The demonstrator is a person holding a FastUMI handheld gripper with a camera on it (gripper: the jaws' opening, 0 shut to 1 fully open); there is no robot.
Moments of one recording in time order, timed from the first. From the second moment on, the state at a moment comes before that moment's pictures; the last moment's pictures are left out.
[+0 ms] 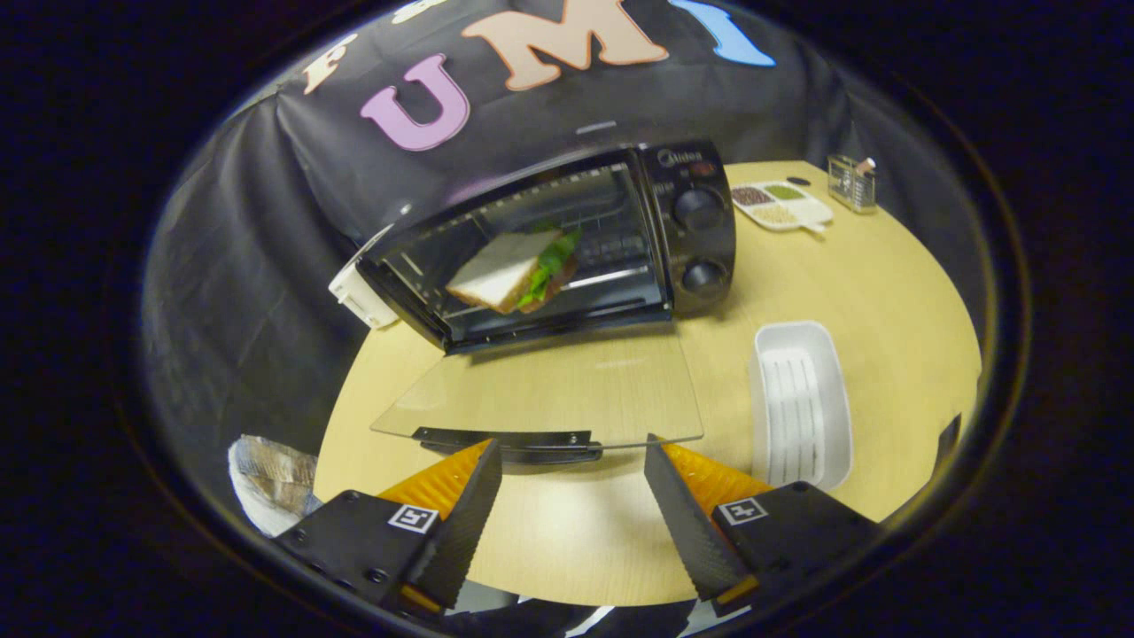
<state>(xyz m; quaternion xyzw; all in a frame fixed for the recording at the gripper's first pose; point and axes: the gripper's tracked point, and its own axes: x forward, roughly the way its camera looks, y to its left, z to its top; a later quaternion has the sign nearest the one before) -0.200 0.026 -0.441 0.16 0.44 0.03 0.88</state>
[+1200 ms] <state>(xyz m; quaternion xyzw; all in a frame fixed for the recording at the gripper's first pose) -0.064 -0.003 -0.362 0.16 0.33 0.02 0.93</state>
